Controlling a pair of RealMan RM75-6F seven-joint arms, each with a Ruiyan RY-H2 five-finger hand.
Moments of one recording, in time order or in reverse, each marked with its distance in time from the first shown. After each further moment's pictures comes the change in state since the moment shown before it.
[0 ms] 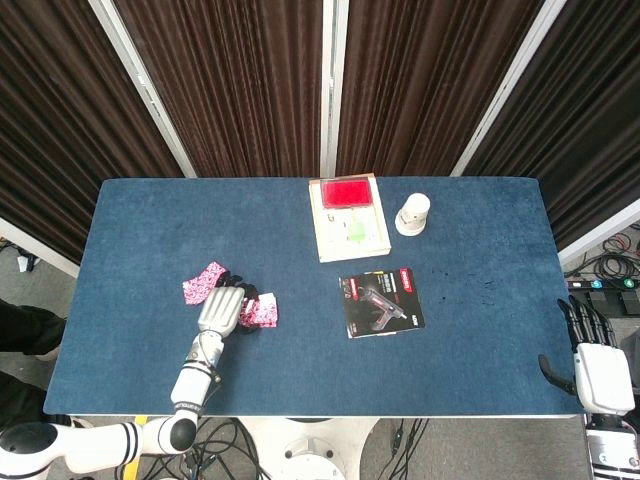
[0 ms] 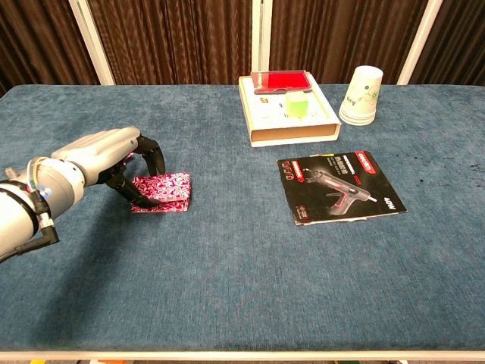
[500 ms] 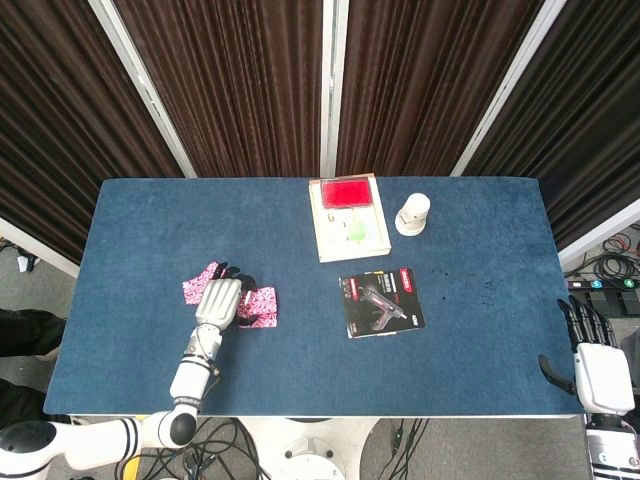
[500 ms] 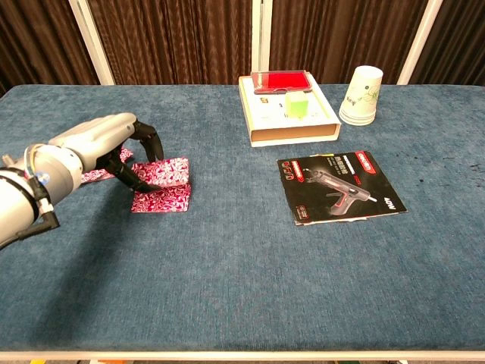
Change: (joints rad) left arm -0.012 0.005 -0.034 0.016 0.016 0.005 -0.029; right arm 0.001 0.000 0.001 0.001 0.005 -0.003 0.001
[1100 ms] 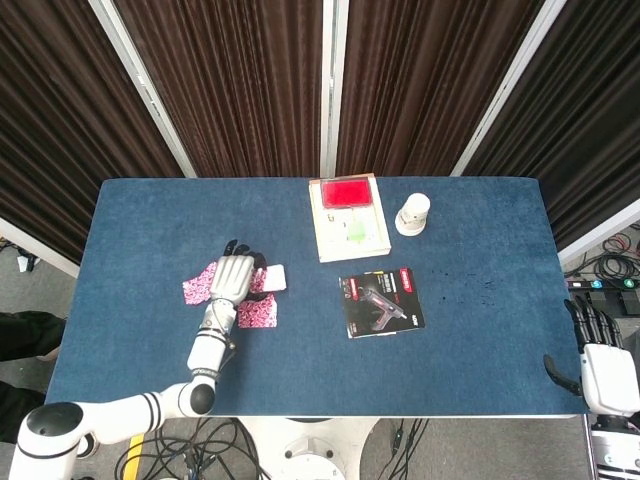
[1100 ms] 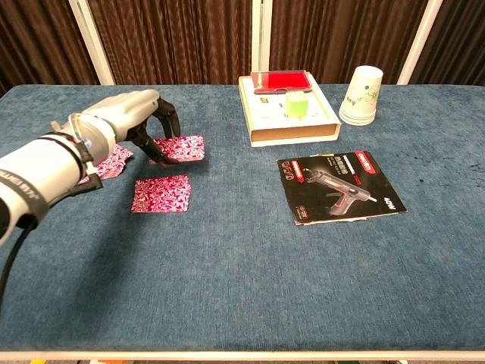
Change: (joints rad) left arm -0.143 -0.079 -0.103 0.197 -0.079 -0.095 0.045; right arm -0.007 0.007 0.002 0.011 0.005 0.005 0.027
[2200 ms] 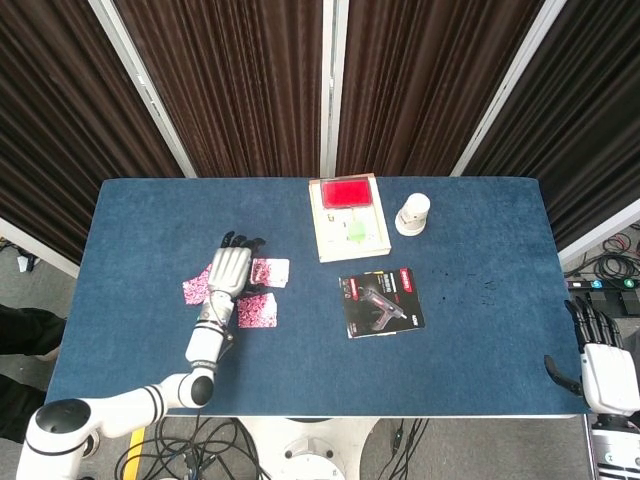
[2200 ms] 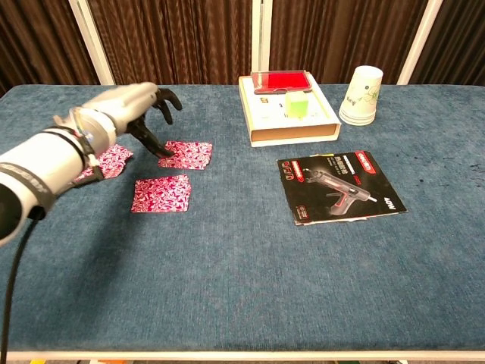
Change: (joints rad) left arm -0.015 0.006 0.004 0.082 0.057 -0.003 -0.094; right arm 0.004 -0.010 0.000 0.026 0.006 -0.018 0.020
